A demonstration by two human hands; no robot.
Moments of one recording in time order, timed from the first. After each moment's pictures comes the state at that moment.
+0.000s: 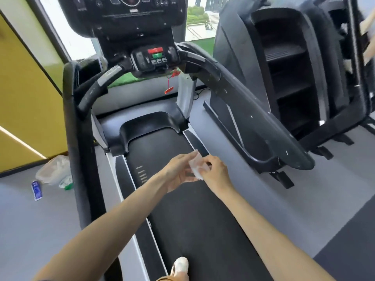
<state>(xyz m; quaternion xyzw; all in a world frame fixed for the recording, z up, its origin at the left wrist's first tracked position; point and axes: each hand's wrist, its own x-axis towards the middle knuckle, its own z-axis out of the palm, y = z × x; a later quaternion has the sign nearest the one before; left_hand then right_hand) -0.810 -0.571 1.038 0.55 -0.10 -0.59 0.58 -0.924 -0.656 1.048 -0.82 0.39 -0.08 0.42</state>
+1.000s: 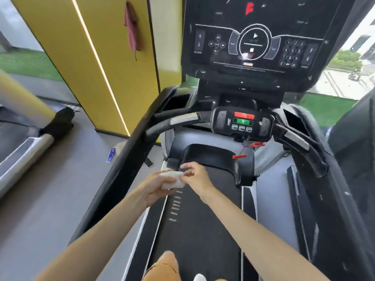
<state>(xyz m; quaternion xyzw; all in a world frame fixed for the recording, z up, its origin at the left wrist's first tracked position) -0.613 -0.575 1.030 0.58 0.18 -0.30 0.74 -0.609 -0.729 1.035 -0.80 0.09 0.16 0.58</state>
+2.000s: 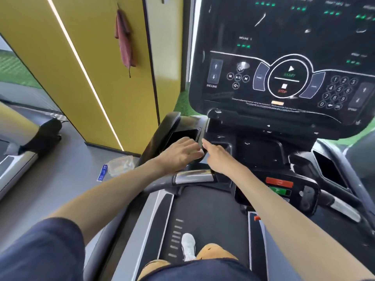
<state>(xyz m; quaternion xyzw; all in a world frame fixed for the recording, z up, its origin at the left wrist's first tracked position) -0.297 -0.585 1.040 0.82 -0.53 0.22 0.10 -0.335 -0.753 1.096 -0.96 -0.04 0.21 0.21</state>
